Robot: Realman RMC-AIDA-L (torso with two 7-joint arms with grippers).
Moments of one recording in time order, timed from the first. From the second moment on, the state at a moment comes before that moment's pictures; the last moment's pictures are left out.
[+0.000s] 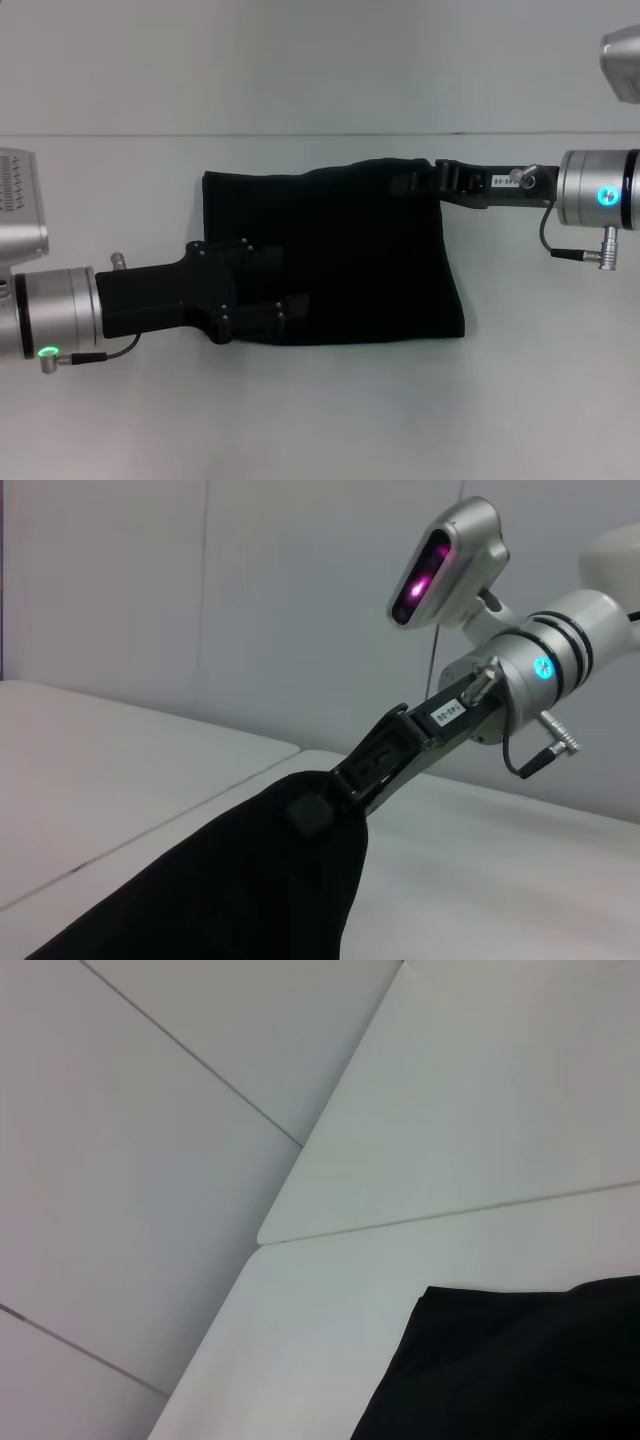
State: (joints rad) left arm -0.59 -2.15 0.44 0.64 2.16 1.61 -1.19; right arm 0.82 2.04 -0.79 -0.47 -1.96 -1.20 2.18
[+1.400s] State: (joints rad) left arm -0.60 -2.15 0.44 0.64 2.16 1.59 -1.22; right arm 0.80 2.02 -0.83 -0.60 -2.00 -1.28 2.20
